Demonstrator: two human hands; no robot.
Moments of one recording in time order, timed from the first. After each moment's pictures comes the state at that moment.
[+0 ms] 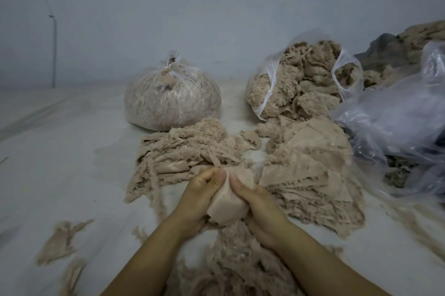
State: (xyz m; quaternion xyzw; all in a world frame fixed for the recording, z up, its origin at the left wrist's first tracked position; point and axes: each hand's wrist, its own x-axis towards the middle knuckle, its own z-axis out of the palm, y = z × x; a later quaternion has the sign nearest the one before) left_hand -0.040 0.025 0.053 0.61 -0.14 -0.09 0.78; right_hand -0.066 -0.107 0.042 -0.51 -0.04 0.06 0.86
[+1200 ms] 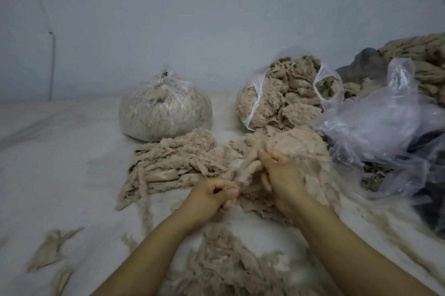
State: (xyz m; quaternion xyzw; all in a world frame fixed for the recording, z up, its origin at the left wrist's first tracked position) left_hand -0.051 -0.006 0.074 0.78 -0.21 -0.05 0.58; right_hand -0.055 -0.171 0.096 -0.65 0.04 -0.11 0.75
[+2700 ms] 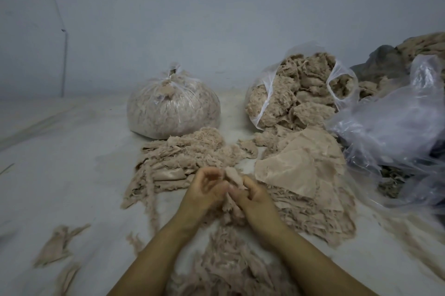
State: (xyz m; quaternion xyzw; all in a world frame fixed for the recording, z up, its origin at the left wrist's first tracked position) left_hand -0.040 0.014 0.052 0.65 -0.15 -0.03 0.74; right_hand -0.059 -0.126 0.038 -0.66 -0.11 -0.03 0.74
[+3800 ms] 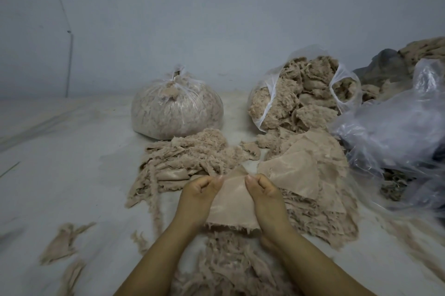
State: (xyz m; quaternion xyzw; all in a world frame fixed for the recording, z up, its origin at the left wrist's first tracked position) left_hand -0.043 0.015 0.057 0.74 -0.09 0.09 0.66; right_hand -0.071 -0.122 0.055 -0.62 0.00 -0.10 0.78
